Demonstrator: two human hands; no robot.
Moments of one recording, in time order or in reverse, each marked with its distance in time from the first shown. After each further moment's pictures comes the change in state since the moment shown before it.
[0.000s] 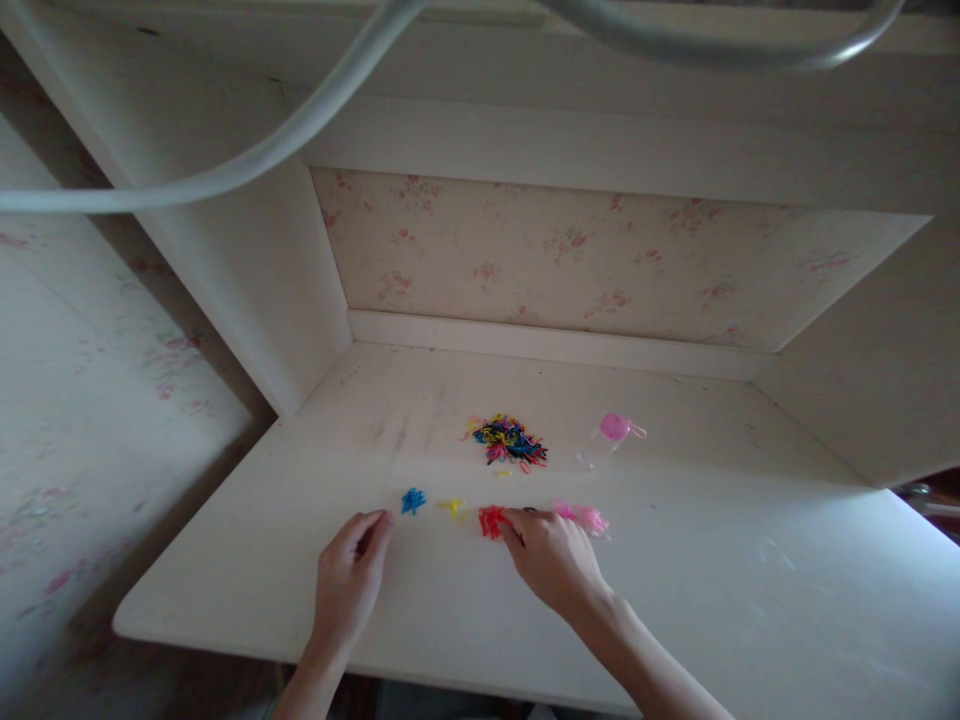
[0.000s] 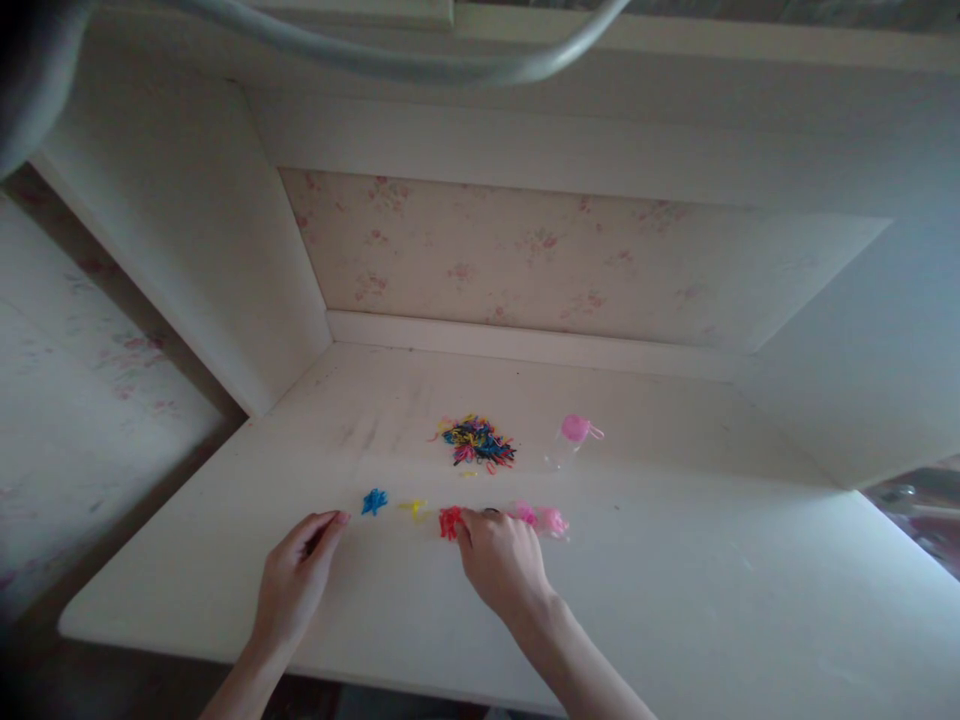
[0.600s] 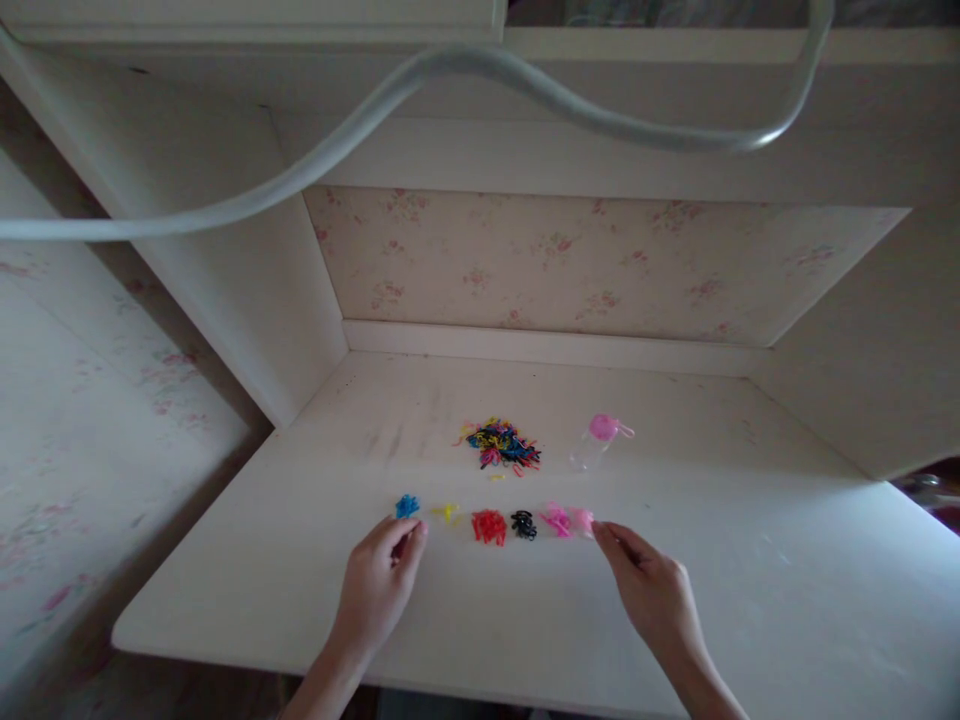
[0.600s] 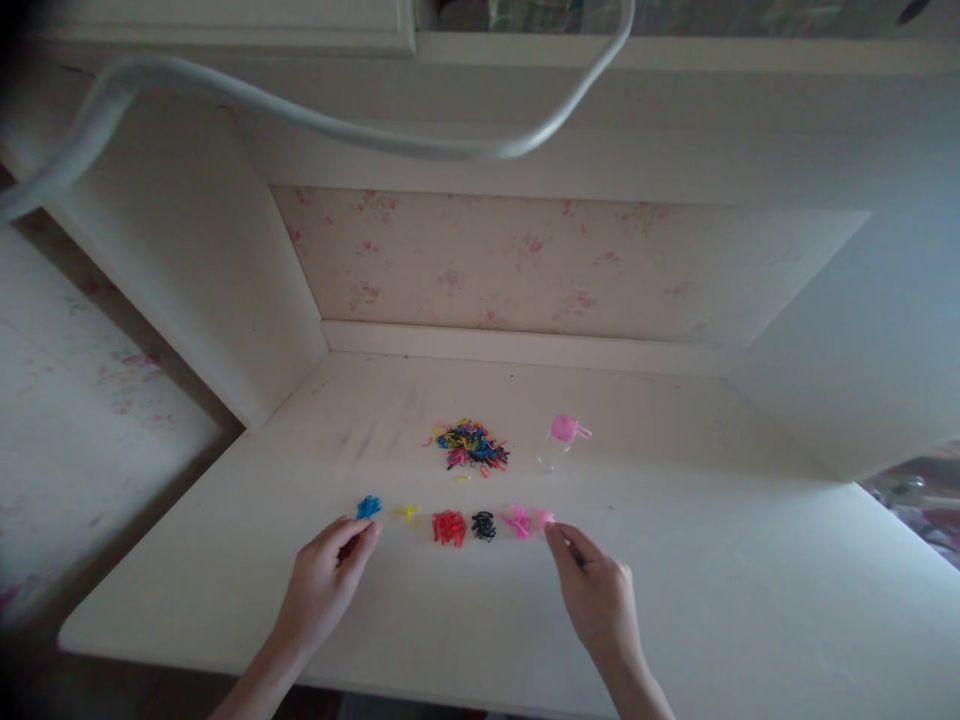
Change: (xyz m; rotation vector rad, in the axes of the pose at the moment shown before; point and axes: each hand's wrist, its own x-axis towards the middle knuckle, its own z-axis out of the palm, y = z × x) left_hand -0.004 0.031 0.021 0.221 -0.184 0.244; right_hand -0.055 0.095 0.013 0.557 0.339 0.495
